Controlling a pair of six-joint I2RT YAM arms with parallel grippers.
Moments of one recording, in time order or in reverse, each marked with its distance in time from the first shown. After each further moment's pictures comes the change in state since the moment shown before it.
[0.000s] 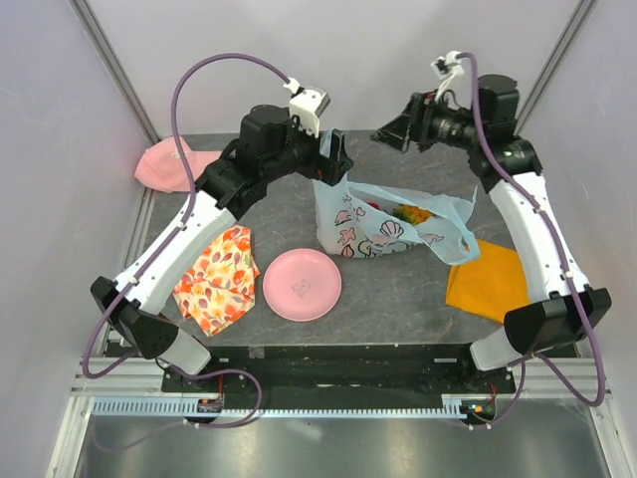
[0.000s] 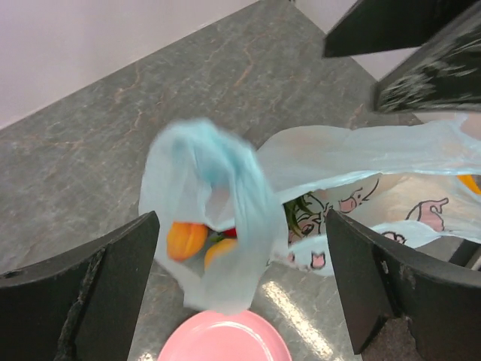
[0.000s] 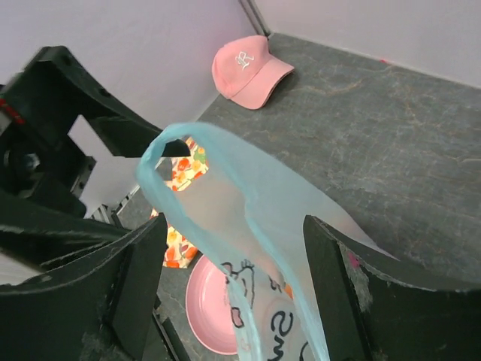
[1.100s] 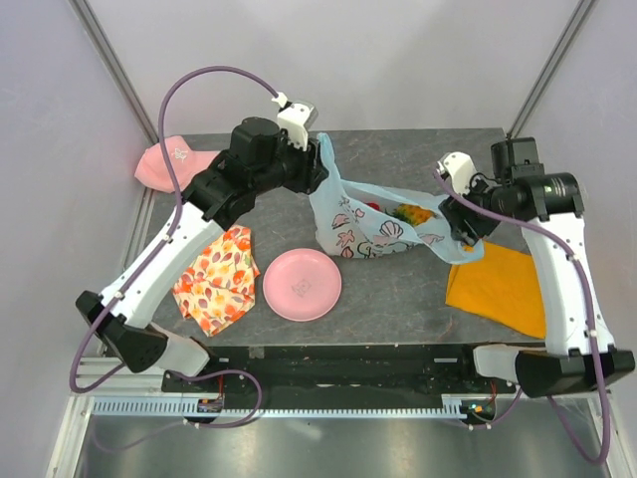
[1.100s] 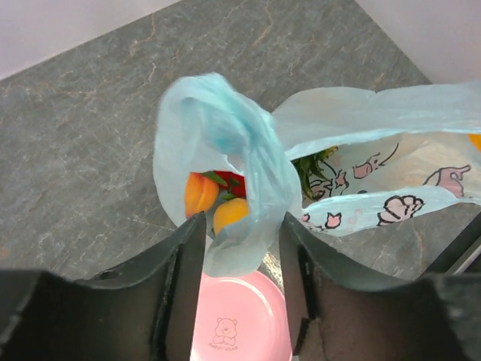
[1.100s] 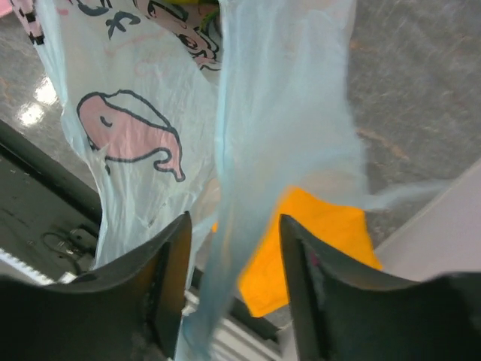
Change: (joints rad) left arm 0.002 -0.085 -0.066 -0.101 -0.044 -0.024; right arm -0.132 -0.271 -0.130 -0.945 0.463 -1.004
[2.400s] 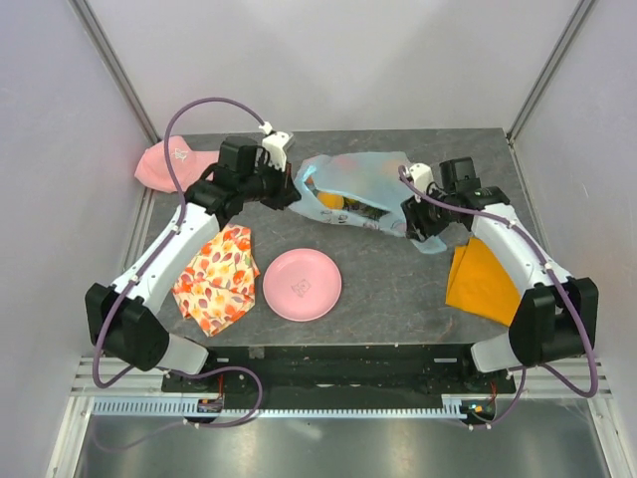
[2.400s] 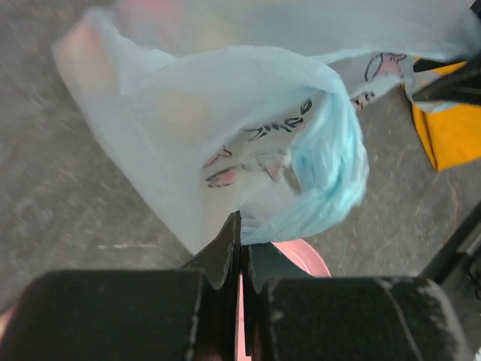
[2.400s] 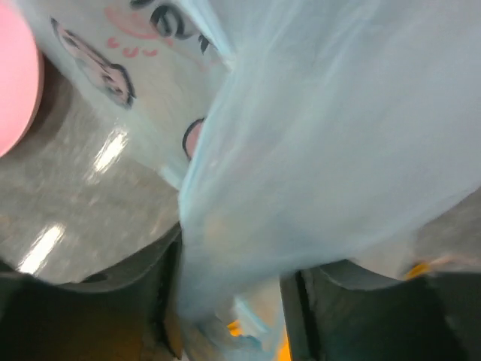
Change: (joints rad) left arm 0.242 -0.003 -0.298 0.129 0.307 0.086; right arm 0.089 0.182 -0.404 0.679 -0.090 0.269
